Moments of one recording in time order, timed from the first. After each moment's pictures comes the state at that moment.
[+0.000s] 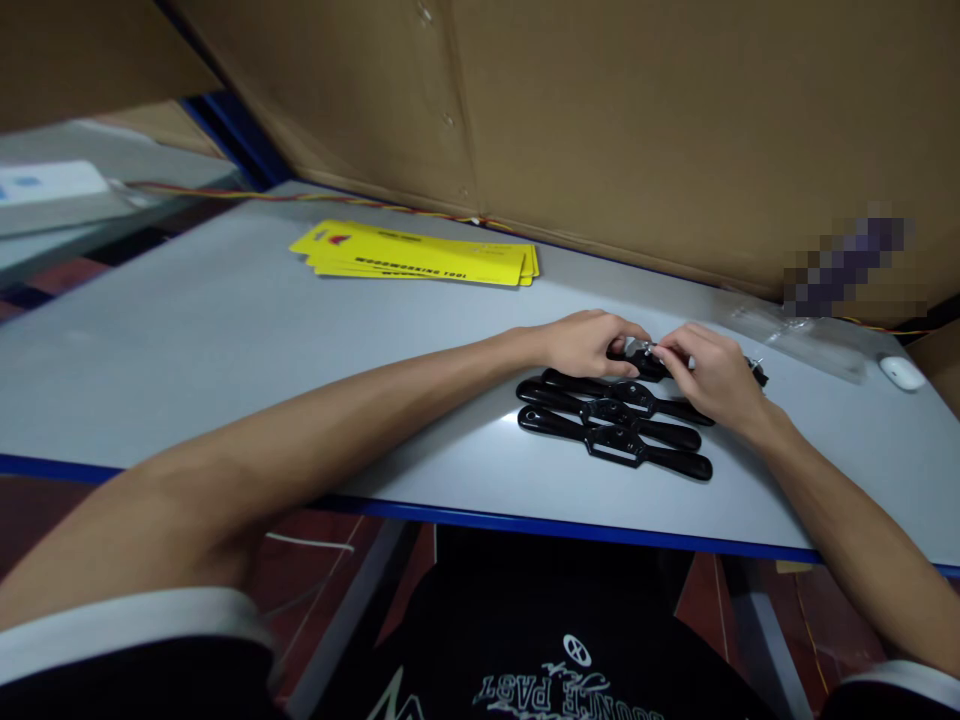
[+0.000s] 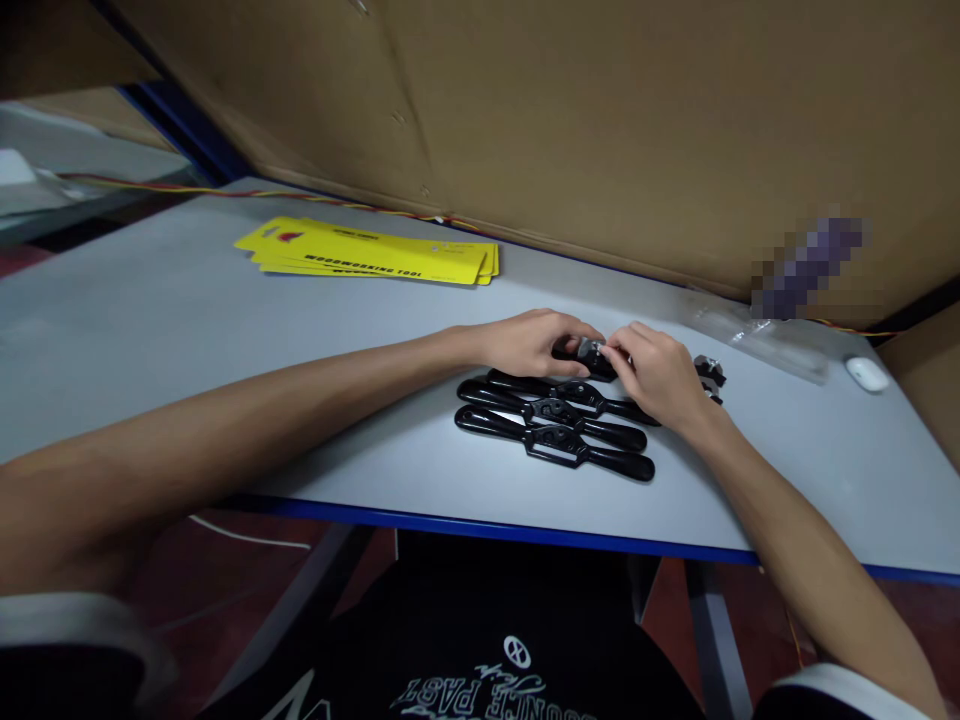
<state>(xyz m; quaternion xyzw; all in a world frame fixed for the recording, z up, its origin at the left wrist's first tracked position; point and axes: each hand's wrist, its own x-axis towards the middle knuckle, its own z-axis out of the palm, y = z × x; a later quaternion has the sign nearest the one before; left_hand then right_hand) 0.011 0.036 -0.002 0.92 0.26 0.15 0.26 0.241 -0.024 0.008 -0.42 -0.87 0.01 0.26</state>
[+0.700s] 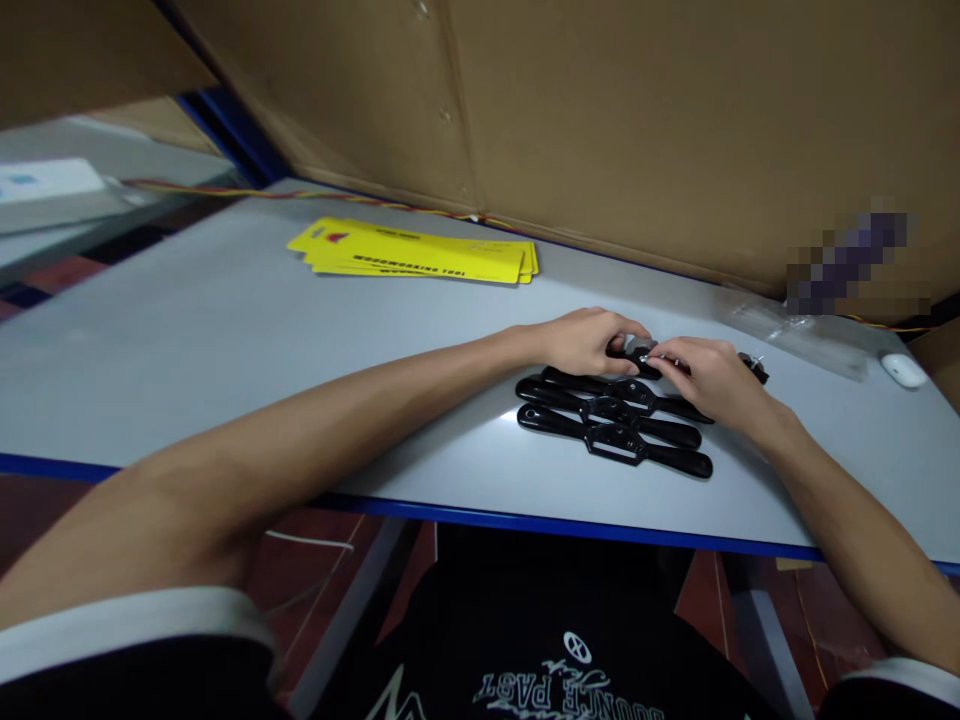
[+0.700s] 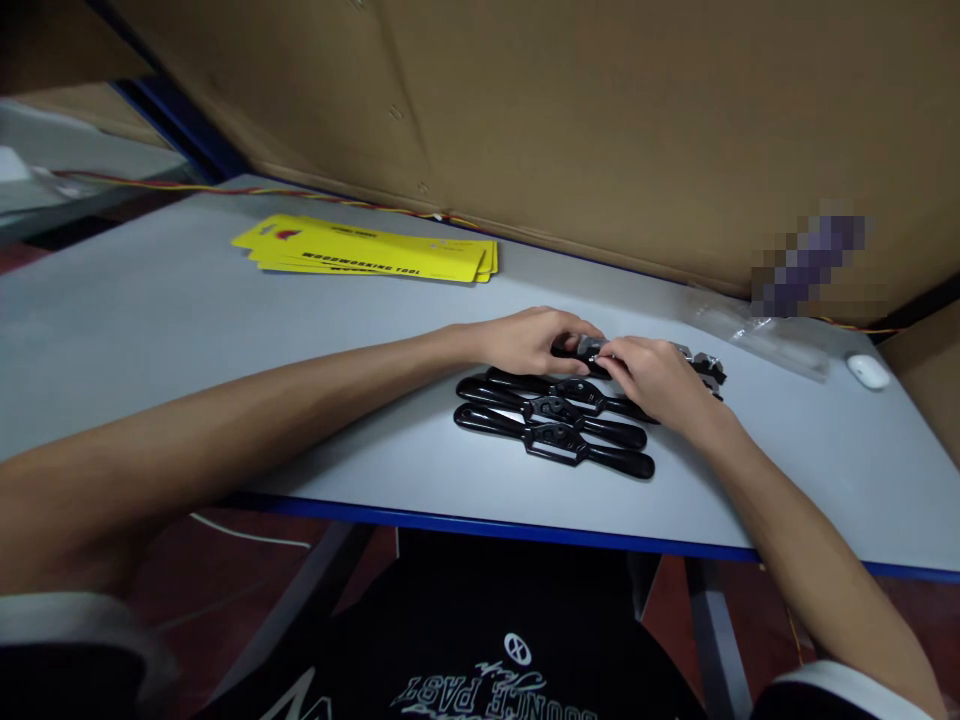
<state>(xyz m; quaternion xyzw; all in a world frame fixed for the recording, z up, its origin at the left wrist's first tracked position) 0.010 0.036 -0.002 0.92 0.26 0.15 0.26 0.244 -0.026 0.011 -0.40 -0.90 0.04 0.17</state>
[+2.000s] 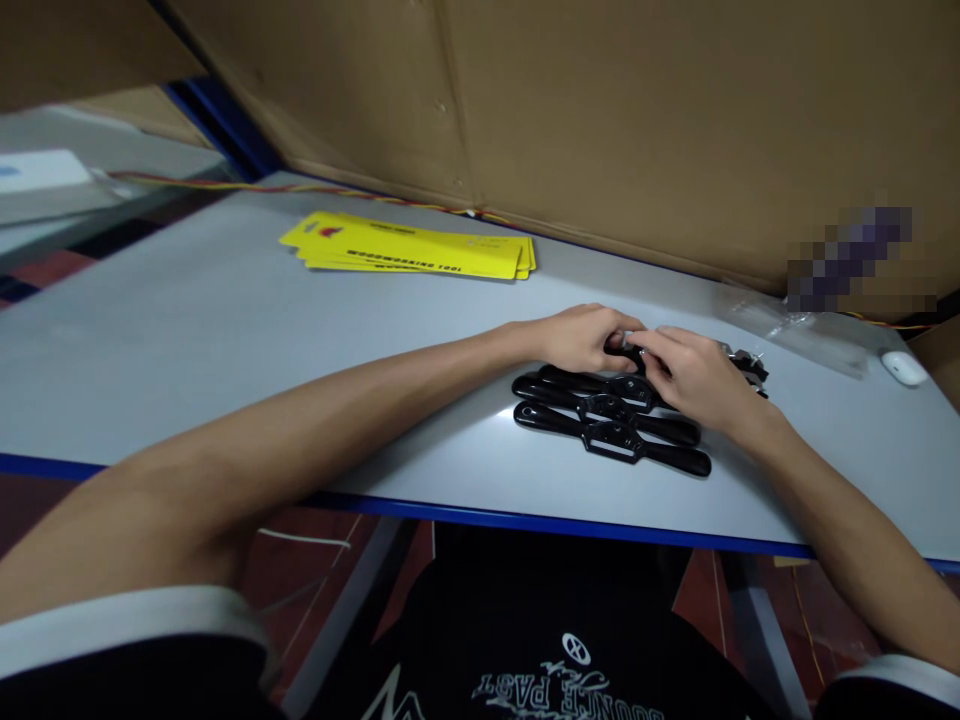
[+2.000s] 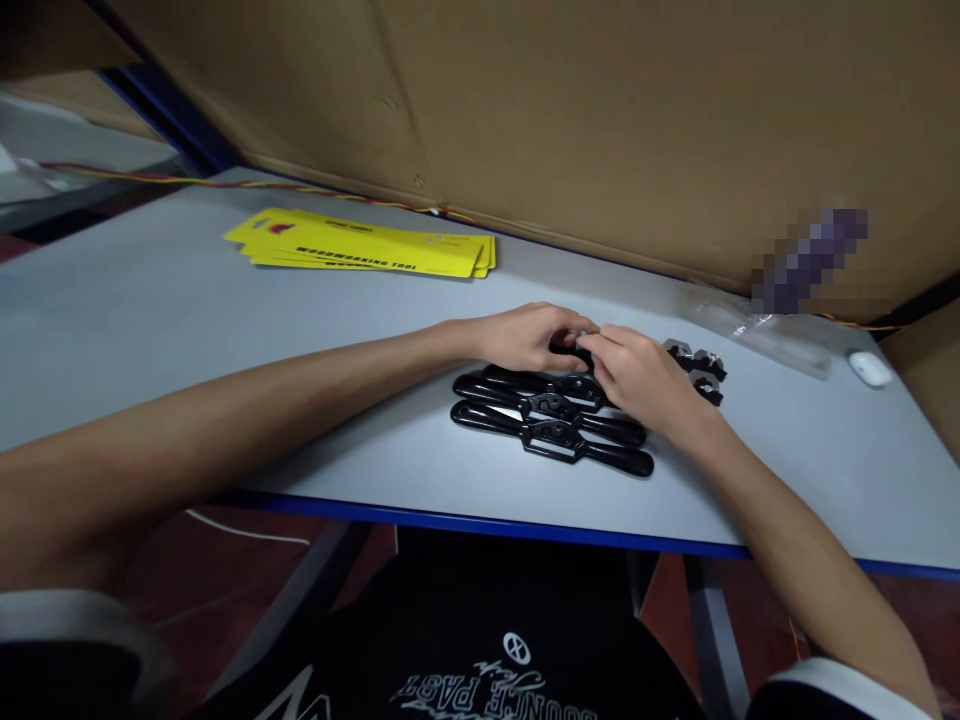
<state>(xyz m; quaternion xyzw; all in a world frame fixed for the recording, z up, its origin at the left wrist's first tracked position) 0.011 0.034 0.000 0.92 0.25 0.16 0.27 0.225 -0.030 0.013 -0.37 -0.91 0.01 0.18</state>
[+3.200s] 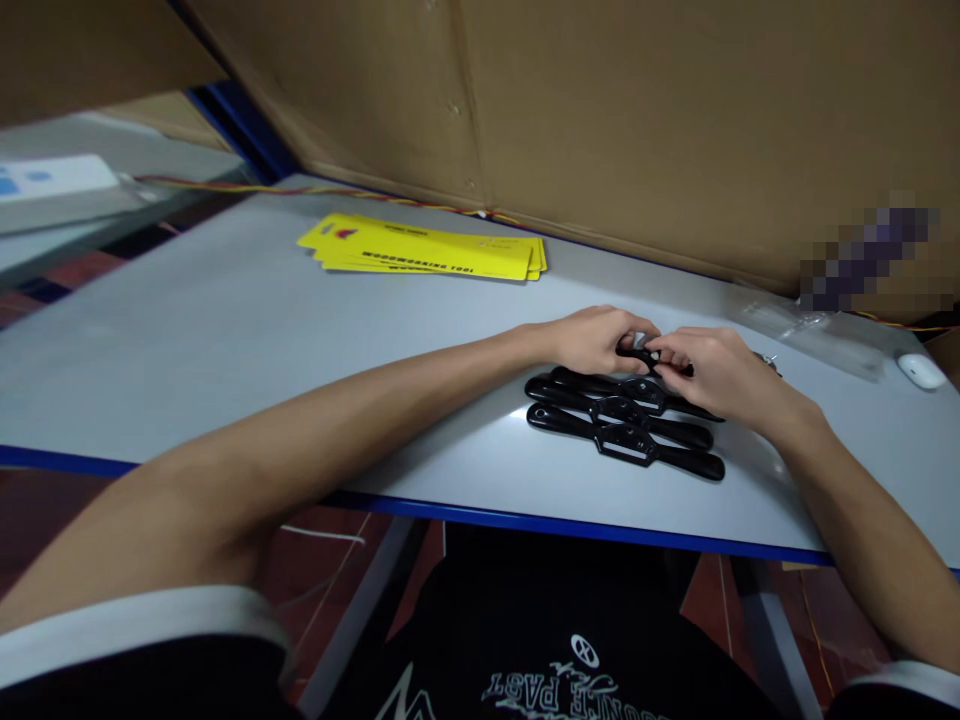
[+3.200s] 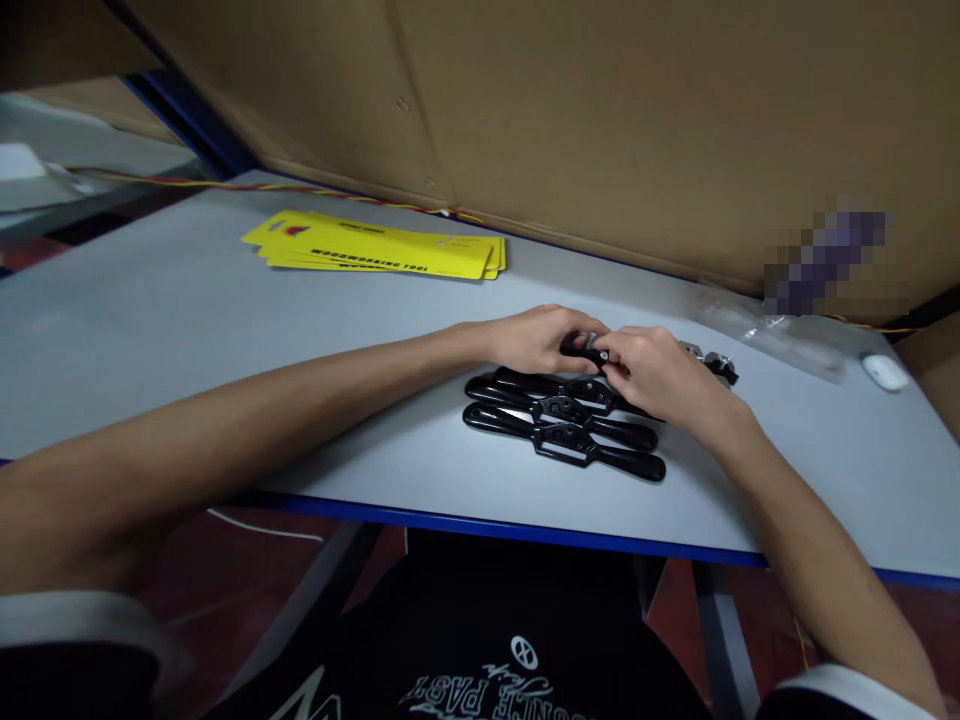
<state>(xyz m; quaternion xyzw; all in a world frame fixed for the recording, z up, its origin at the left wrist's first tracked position) 0.010 0.035 -0.002 0.92 0.25 0.16 0.26 0.228 -0.023 0.029 -0.39 -0.91 0.03 0.12</state>
